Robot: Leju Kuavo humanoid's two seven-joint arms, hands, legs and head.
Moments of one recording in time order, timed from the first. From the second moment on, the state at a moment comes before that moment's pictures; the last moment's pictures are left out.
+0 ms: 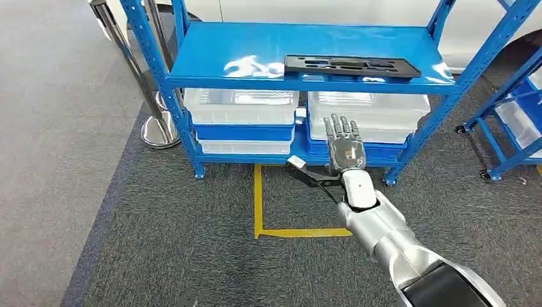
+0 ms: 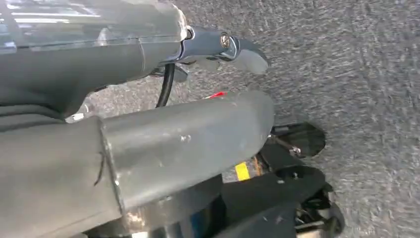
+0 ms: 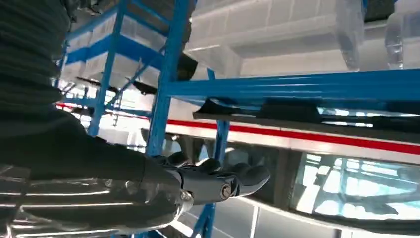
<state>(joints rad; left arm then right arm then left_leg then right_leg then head) -0.06 -0.09 -0.30 -0.19 0.10 0.20 0.02 -0.88 0.14 0.69 -0.33 1.31 -0.58 0.10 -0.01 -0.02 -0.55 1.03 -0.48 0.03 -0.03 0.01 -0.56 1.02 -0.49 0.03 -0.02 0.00</state>
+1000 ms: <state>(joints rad) -0.07 -0.09 -0.31 -0.18 0.08 0.20 0.03 -0.91 0.13 0.63 -0.33 1.32 -0.58 0.09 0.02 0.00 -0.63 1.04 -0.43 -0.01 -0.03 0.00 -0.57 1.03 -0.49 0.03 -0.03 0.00</state>
